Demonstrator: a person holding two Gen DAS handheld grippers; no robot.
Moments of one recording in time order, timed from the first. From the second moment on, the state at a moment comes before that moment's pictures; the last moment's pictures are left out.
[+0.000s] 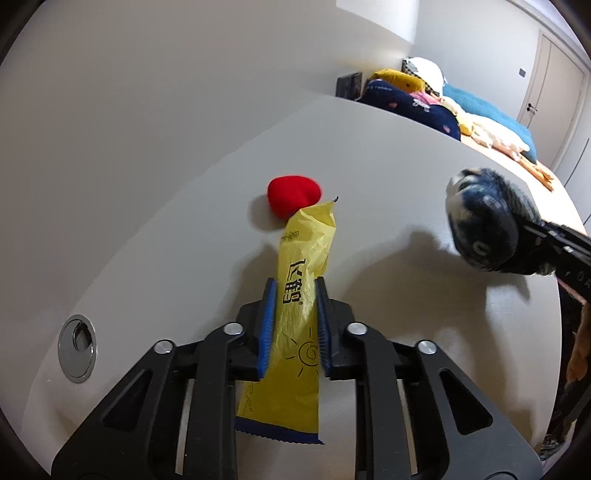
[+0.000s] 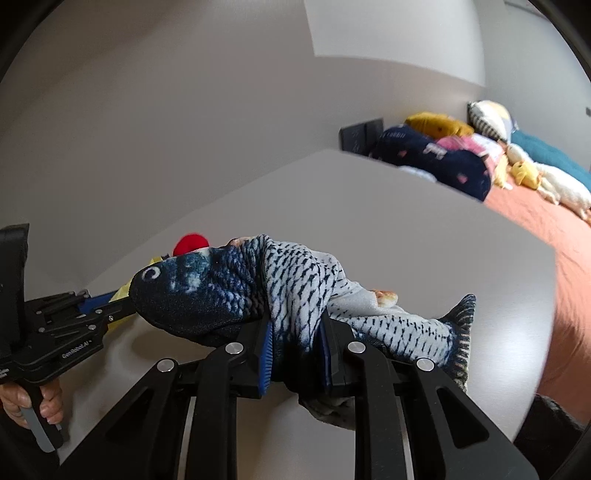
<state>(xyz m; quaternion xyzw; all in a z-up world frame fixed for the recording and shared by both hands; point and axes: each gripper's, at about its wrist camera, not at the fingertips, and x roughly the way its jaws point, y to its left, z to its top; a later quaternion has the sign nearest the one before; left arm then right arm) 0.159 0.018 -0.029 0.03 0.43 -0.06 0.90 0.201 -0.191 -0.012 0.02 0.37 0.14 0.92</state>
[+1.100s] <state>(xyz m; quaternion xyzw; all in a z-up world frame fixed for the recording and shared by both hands) 0.077 -0.084 0.019 0.03 0.38 -0.12 0.92 0.082 -0.285 0.054 0.06 0.31 0.09 0.95</state>
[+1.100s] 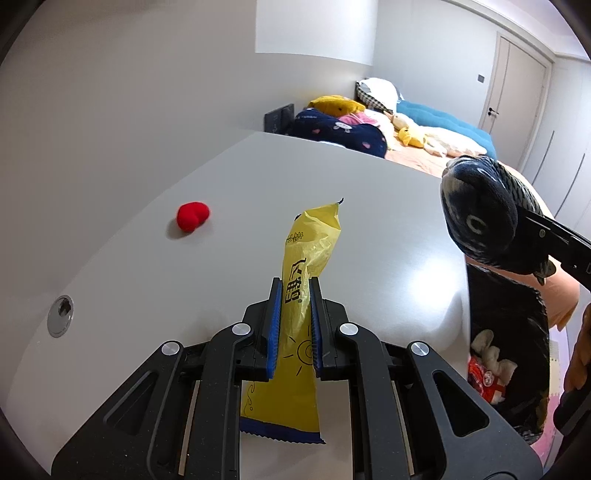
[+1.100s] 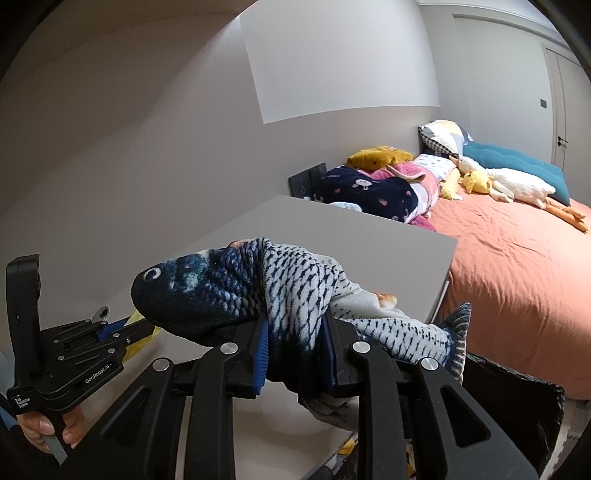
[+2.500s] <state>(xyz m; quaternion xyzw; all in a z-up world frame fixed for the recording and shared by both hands) 0.021 -0.196 0.021 0.07 0.38 -0.20 0.90 -0.013 -0.383 0.047 0.11 0.30 0.02 0.95</state>
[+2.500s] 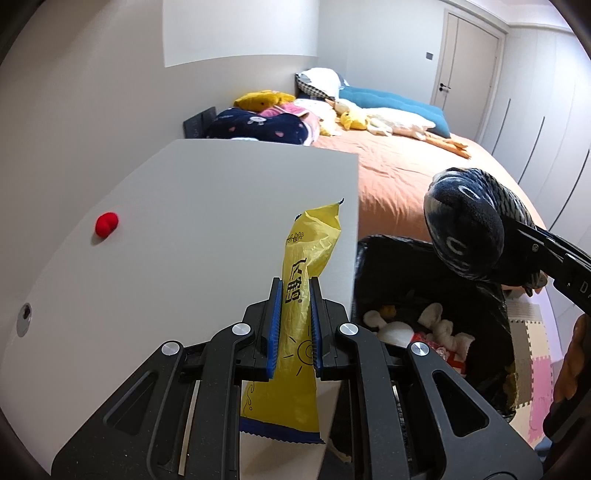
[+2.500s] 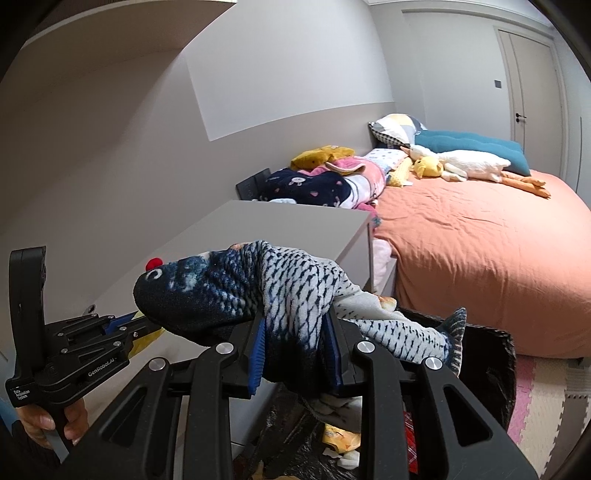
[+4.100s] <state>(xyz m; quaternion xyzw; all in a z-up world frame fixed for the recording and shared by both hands) 0.005 -0.325 0.004 0.11 0.39 -0.32 0.86 -0.075 -0.505 0.034 0.16 0.28 -0.13 0.94</state>
